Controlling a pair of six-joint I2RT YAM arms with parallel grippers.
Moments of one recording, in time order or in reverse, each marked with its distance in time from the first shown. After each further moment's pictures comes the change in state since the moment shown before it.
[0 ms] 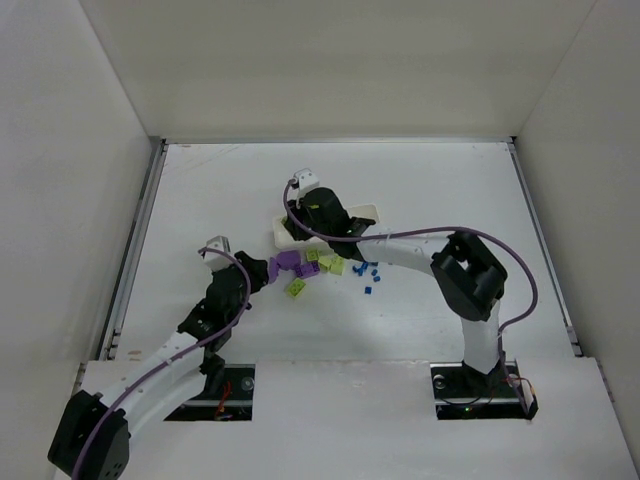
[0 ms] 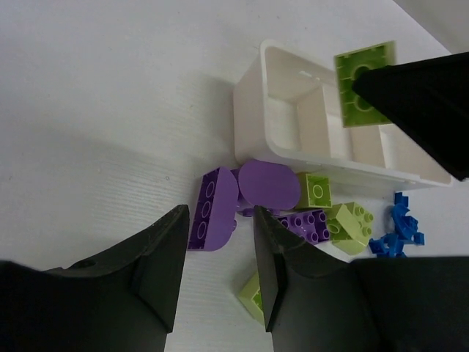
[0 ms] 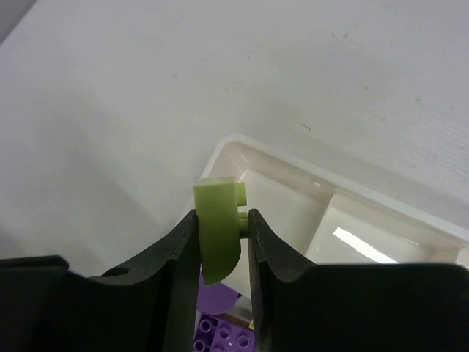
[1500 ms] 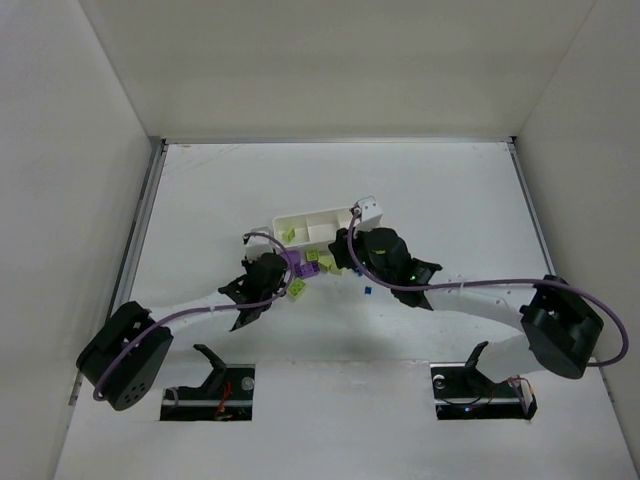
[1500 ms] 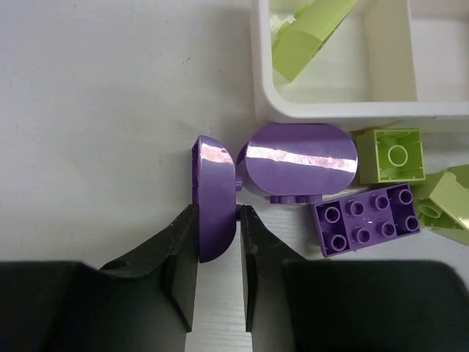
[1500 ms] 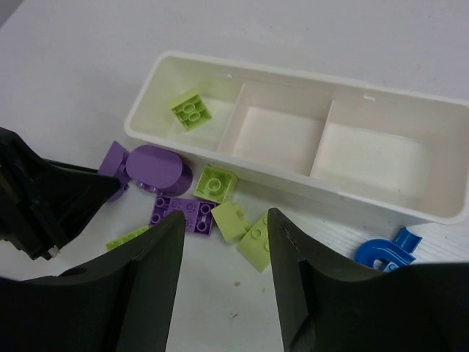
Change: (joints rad) left arm -0.181 0.523 0.210 -0.015 -0.182 0.114; right arm 0.027 -0.523 -0.616 0.169 0.182 0.043
